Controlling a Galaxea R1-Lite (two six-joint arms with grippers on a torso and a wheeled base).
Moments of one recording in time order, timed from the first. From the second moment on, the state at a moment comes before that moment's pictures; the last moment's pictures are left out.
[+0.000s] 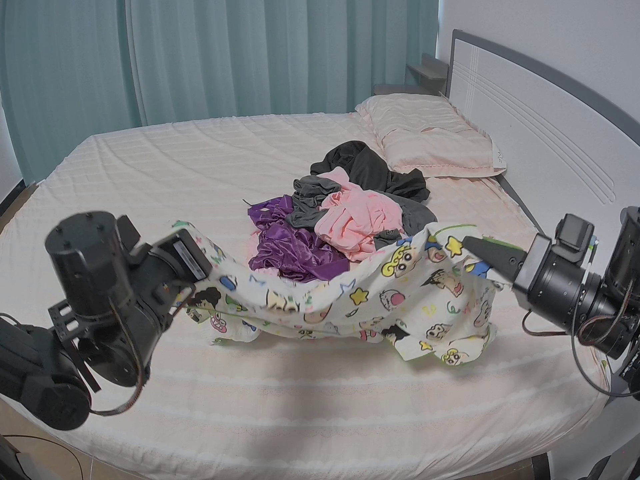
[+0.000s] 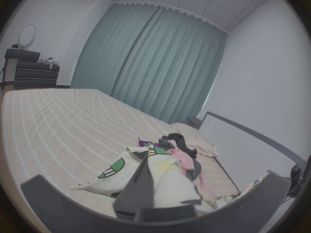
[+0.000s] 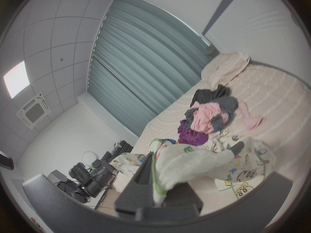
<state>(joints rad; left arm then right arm) -0.62 1.58 -0.55 -0.97 0.62 -0.47 0.59 1.44 -0.48 -0.93 0.05 0.74</state>
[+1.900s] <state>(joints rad) -0.72 1.77 -0.38 -1.05 0.65 -0.66 0.69 1.52 -0.27 -1.17 0.05 0.82</state>
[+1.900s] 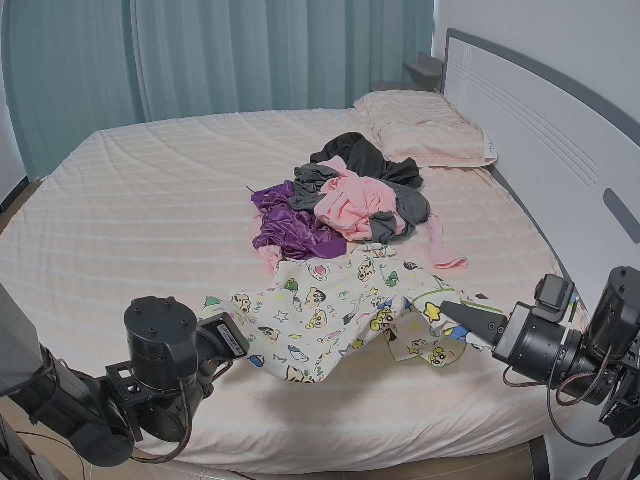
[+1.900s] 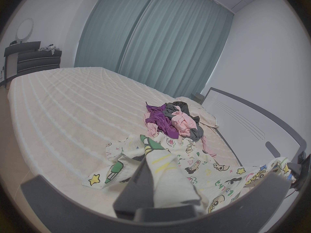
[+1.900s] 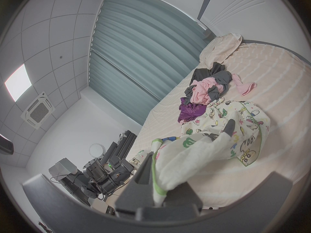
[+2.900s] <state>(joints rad) -0.73 1.74 -0.38 -1.05 0.66 -0.67 0.68 1.50 -0.27 -1.17 0.05 0.82</state>
